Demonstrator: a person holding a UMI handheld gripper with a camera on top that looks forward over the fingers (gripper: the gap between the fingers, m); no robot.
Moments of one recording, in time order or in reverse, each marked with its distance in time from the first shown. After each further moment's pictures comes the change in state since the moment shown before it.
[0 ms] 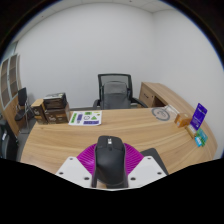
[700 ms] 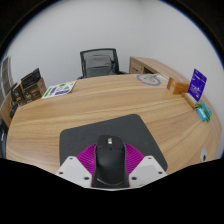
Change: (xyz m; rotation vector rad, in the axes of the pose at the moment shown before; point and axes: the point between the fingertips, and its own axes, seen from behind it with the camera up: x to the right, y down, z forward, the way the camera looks) arm 0.114 0.149 0.071 -0.178 0.030 0.080
